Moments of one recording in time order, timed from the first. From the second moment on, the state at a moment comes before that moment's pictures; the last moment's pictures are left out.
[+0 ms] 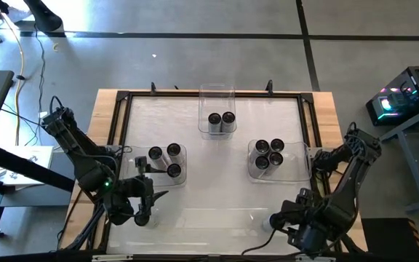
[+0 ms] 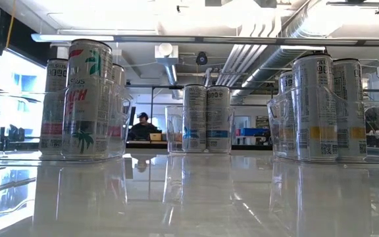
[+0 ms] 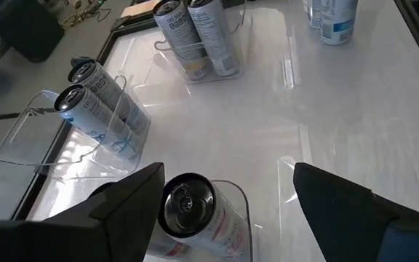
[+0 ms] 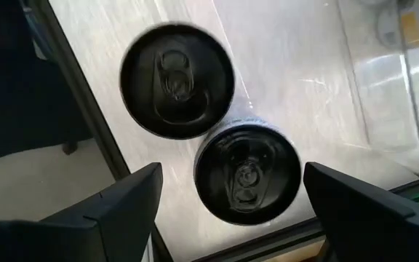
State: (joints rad) left arm -0.84 1.31 1.19 -0.92 -0.90 -0.54; right arm 0.97 1.65 1.56 -1.41 0.14 1.33
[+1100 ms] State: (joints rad) left arm -0.84 1.31 1.19 -0.92 -0.85 -0.56; right arm 0.68 1.63 1.62 -1.57 0.19 1.06
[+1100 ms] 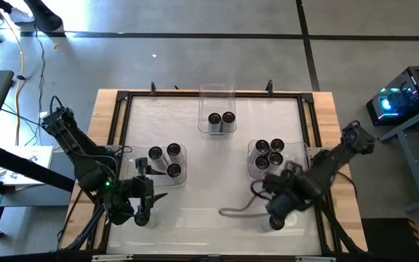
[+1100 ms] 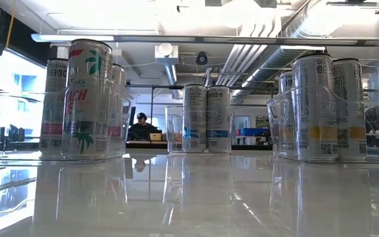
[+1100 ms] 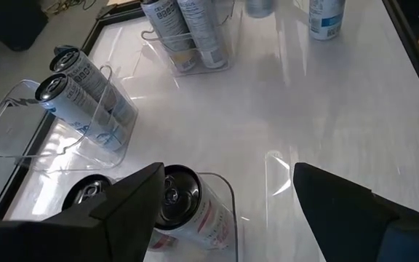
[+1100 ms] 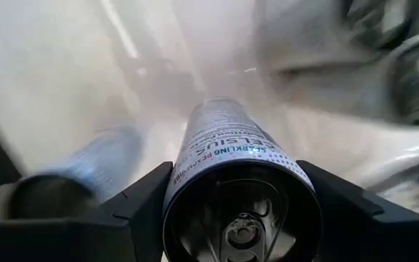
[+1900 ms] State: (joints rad) left arm -0.84 1.31 1.19 -0.92 -0.85 -0.68; right arm 0.41 2.13 2.09 -1.13 0.11 0.26
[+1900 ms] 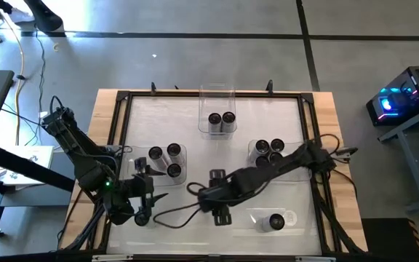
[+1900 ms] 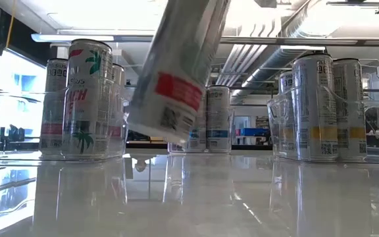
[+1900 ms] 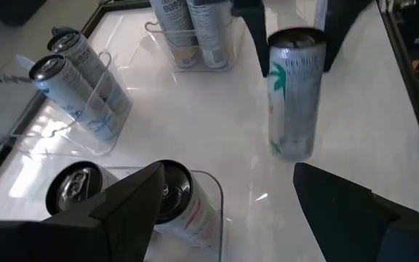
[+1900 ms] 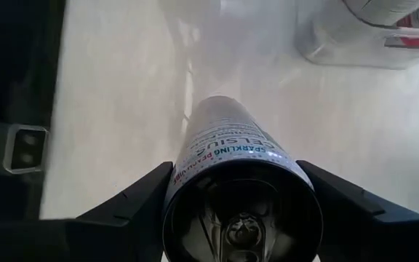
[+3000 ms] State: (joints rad) left arm -0.80 1.39 1.19 -0.55 -0.79 -0.35; right arm 0.55 2.14 2.33 -1.35 0.47 0.11
